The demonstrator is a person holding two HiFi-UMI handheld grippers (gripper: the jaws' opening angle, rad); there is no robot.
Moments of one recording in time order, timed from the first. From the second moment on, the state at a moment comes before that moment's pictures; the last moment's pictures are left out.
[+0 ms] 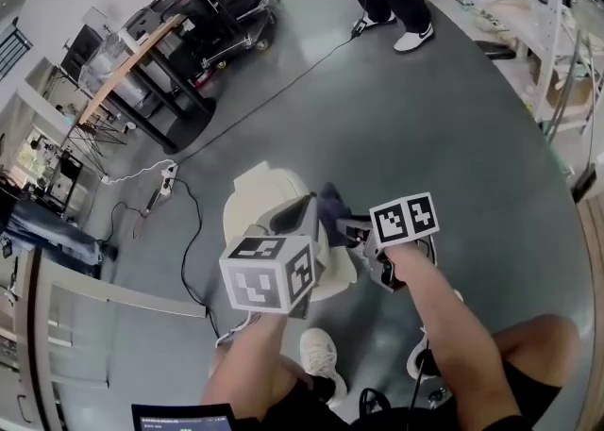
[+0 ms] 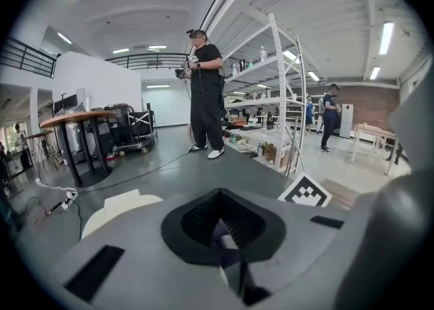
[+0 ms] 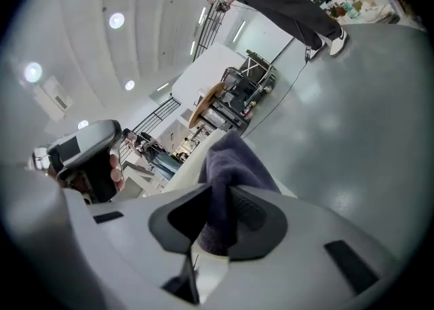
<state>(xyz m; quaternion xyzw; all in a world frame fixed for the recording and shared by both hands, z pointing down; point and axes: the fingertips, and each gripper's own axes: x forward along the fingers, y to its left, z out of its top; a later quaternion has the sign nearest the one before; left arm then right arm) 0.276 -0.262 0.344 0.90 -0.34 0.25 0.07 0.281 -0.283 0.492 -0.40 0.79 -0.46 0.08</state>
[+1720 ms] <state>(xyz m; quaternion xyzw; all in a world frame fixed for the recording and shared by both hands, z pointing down) 0.323 -0.222 0.444 0.89 -0.23 0.38 0.07 0.244 -0.304 0.737 -0.40 0.73 -0.55 -0.04</state>
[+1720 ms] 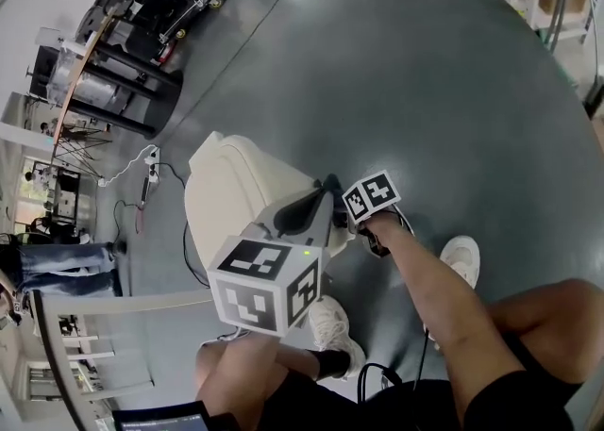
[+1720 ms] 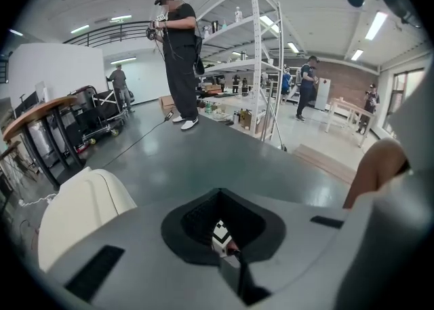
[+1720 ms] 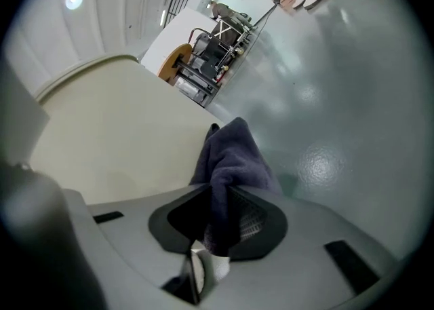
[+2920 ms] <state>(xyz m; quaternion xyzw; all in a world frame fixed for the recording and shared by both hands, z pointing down) 0.270 -0.288 0.366 0.89 -0.33 0.31 0.03 0.267 -0.373 0.548 -0.39 0.83 -0.40 0.03</state>
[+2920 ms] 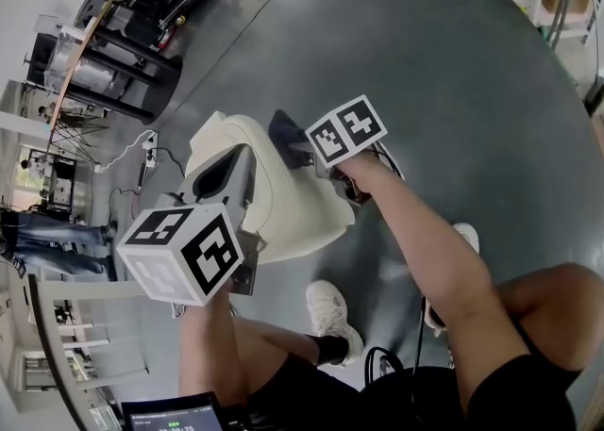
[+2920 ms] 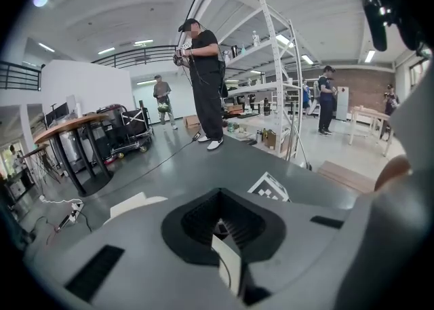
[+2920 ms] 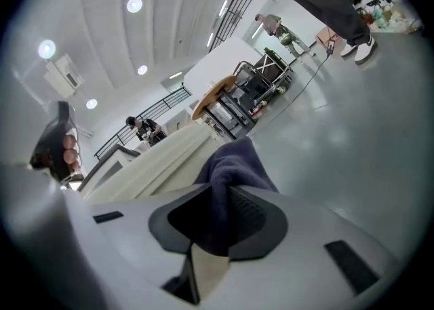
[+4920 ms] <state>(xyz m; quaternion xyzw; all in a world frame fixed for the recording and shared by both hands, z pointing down) 0.209 -0.280 0.295 0.91 -0.34 0.22 0.04 0.321 -0.347 0.475 -0.58 0.78 -0.23 -0.10</state>
